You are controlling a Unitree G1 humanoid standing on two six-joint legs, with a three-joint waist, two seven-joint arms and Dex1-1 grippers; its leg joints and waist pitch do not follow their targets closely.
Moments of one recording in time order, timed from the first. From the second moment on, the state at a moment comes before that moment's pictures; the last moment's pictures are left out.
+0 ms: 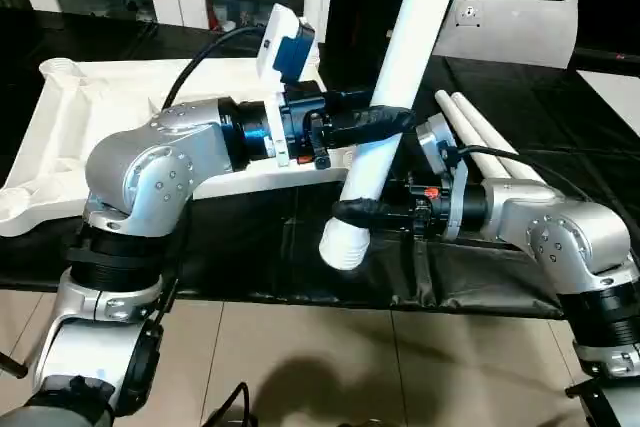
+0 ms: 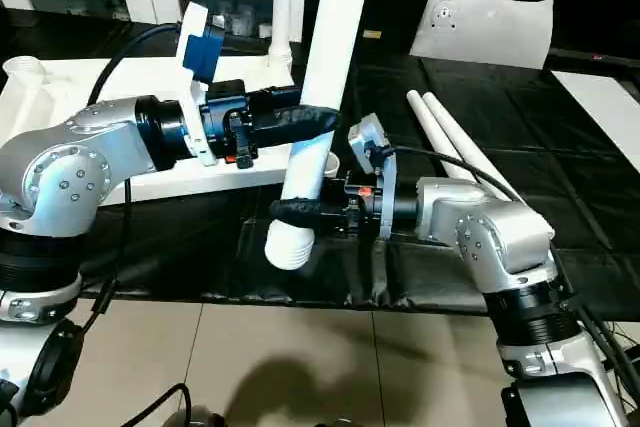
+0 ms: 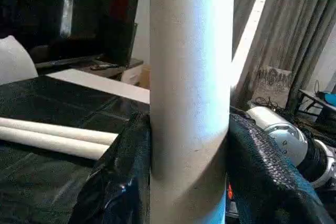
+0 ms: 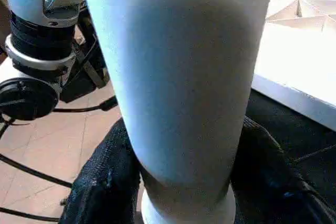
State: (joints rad) left arm -0.79 0.33 -0.05 -0.06 -0.71 0.85 -0.84; right arm -0.55 -0.46 0.15 0.01 0.65 0.79 1.06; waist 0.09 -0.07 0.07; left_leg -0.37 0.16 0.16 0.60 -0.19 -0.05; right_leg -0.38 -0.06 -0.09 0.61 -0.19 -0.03
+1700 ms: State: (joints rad) left arm -0.74 0.24 -0.07 -0.10 -0.50 0.67 -0.42; right arm -0.50 -0.25 0.11 0.07 0.46 0.52 0.74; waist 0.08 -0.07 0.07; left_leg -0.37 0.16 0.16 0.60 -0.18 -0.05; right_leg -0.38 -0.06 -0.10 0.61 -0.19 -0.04
